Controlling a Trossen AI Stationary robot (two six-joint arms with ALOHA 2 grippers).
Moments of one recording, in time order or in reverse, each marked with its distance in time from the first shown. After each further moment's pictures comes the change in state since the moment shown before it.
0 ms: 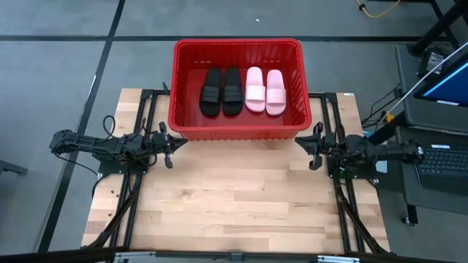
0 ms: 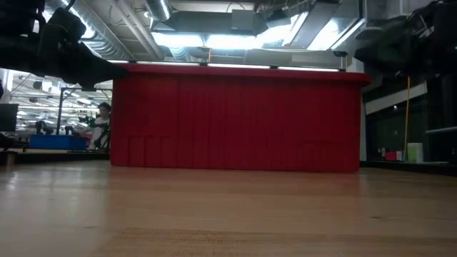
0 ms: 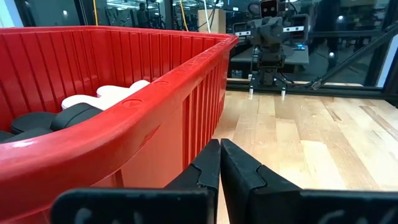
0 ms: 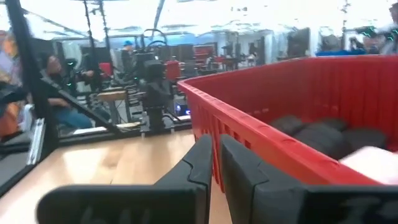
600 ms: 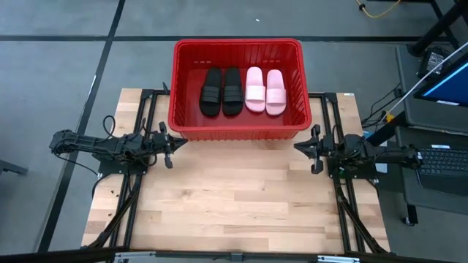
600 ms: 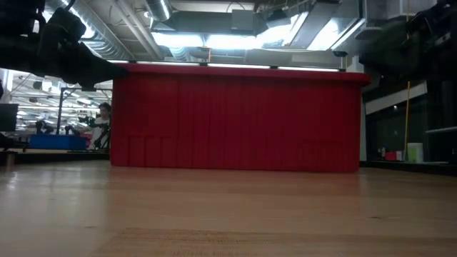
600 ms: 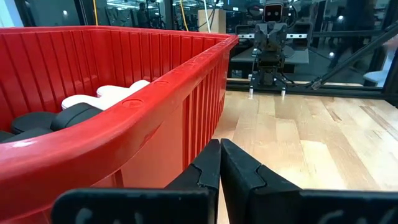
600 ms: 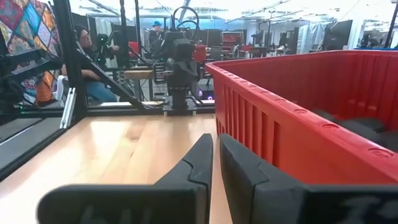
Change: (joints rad) left arm 0.000 0.000 0.000 0.000 0.000 0.000; right arm -0.070 -0.053 0.000 -0.115 -0.212 -0.044
